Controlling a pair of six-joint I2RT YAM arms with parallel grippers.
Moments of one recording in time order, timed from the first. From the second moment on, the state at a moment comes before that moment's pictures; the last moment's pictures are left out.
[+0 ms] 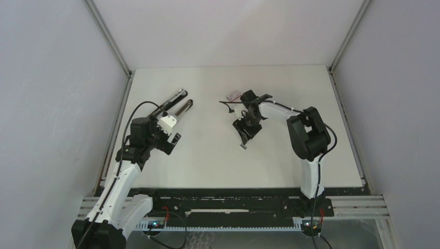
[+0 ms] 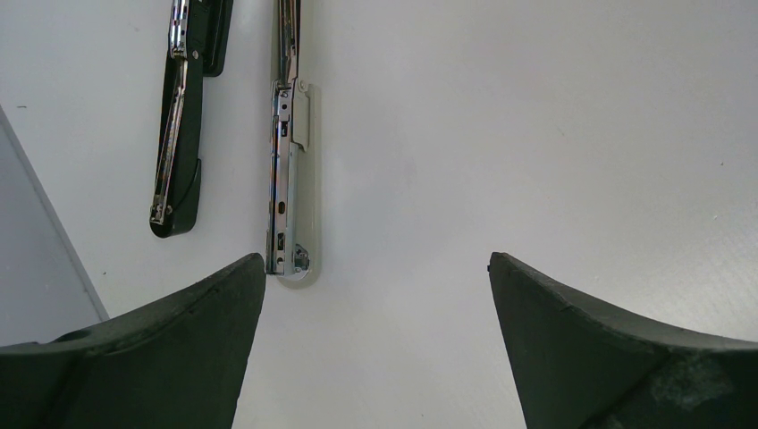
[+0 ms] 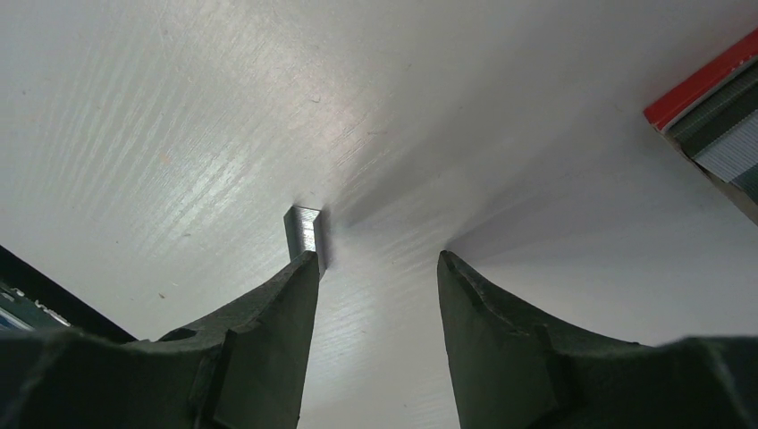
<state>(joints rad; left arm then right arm) -0.11 0.83 0.63 -0.45 0.21 0.52 0.52 2.01 1.43 -0.83 -0.30 -0.25</state>
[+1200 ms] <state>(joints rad) -0.11 0.83 0.63 -0.45 0.21 0.52 0.56 2.01 1.43 -0.83 -0.22 -0.25</state>
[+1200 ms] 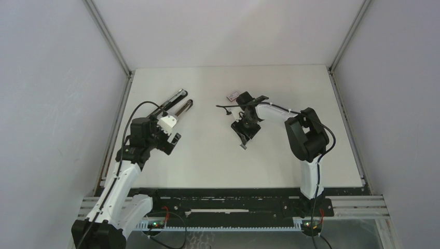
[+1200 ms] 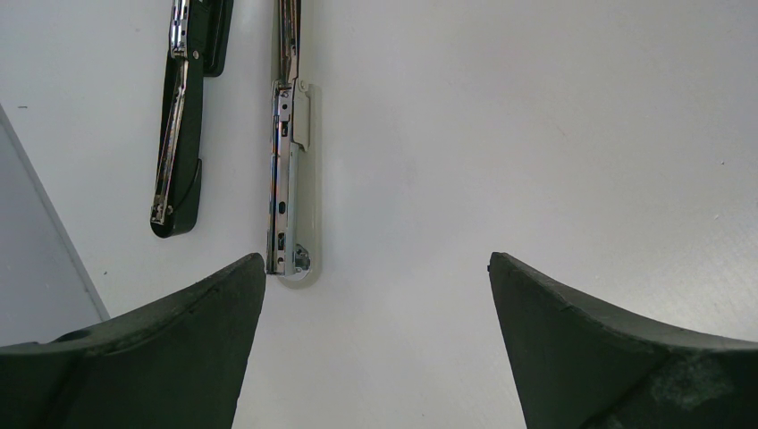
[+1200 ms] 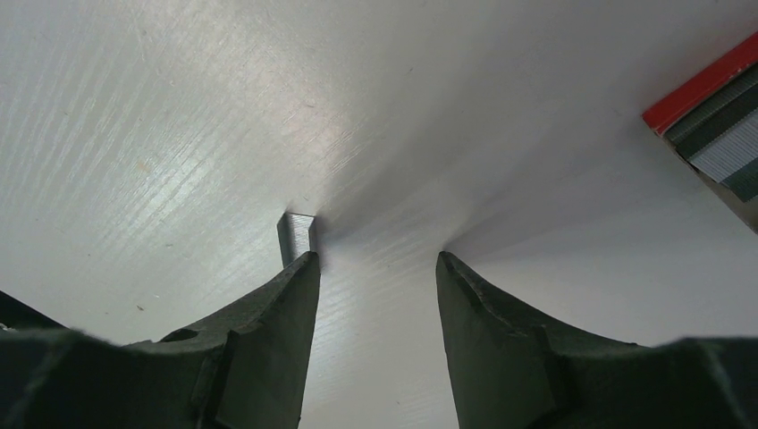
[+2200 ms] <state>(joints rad) -0.11 0.82 0.63 -0.45 0.21 0.52 0.52 2.03 1.45 -0.85 -0.30 -0.25</state>
